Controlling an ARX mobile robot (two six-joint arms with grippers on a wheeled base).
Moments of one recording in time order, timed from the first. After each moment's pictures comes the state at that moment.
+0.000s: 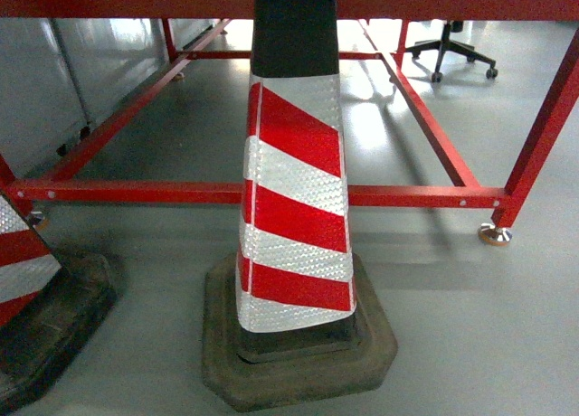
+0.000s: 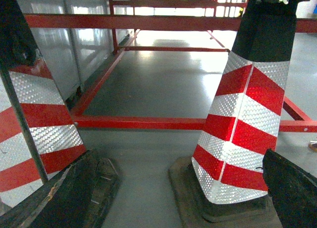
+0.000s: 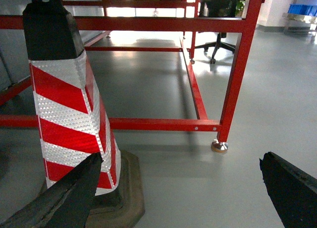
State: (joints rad) left arm 0.00 0.01 0.01 0.00 0.00 0.00; right arm 0.00 0.00 0.01 0.00 0.00 0.00
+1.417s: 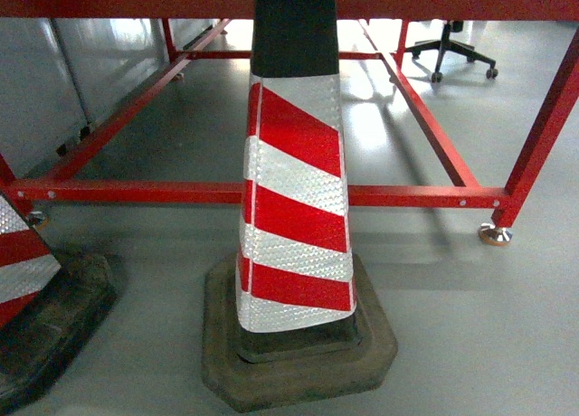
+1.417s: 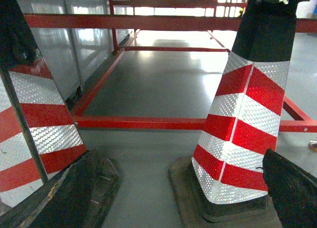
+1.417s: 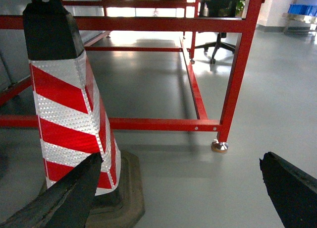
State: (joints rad) left arm 0.00 0.01 0.01 0.00 0.00 0.00; right arm 0.00 0.00 0.01 0.00 0.00 0.00
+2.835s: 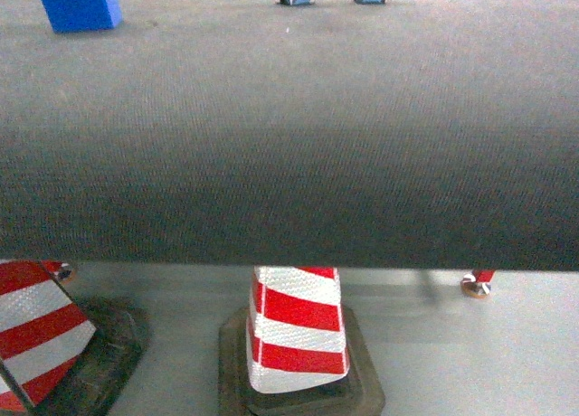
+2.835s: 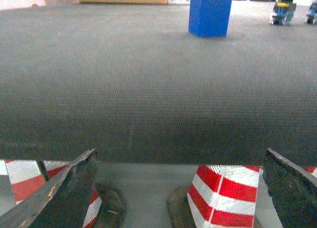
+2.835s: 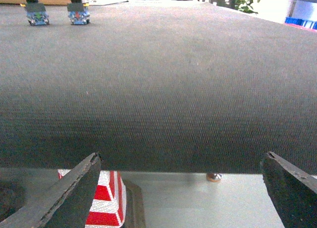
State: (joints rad) left arm 0.00 0.01 0.01 0.00 0.00 0.00; right arm 0.00 0.00 0.01 -0.01 0.00 0.00
